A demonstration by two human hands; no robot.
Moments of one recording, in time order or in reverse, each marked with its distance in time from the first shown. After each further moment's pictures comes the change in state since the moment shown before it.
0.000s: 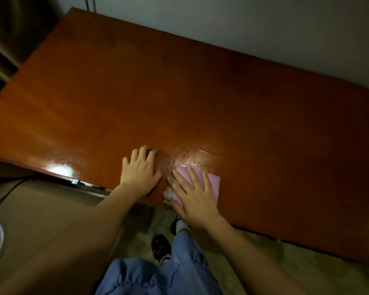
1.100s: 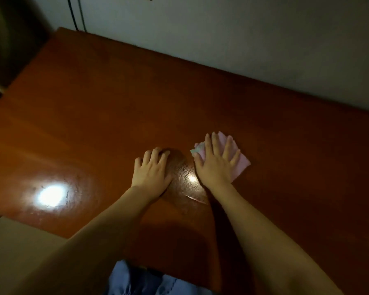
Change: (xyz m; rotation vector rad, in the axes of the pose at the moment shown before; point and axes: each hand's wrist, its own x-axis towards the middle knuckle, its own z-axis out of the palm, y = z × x) left_hand 0.123 0.050 -0.031 0.027 -0.006 0.015; right_hand 0.151 0.144 -0.064 0.141 0.098 0.470
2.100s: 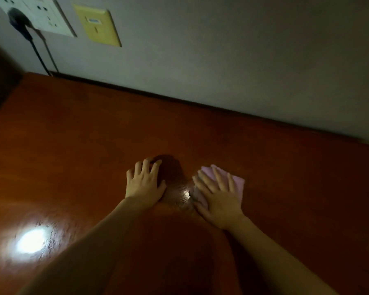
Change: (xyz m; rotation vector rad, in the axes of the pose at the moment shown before) left_hand 0.111 0.016 -0.044 -0.040 -0.036 -0.018; right_hand 0.042 0.071 -0.016 -0.127 0.020 -0.390
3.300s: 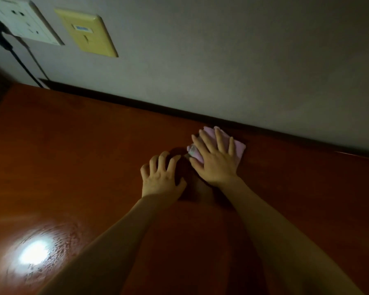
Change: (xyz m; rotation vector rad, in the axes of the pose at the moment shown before) left_hand 0.087 0.014 -0.018 -0.105 0.014 0.034; right_hand 0.172 0.032 -0.046 0.037 -0.035 0.142
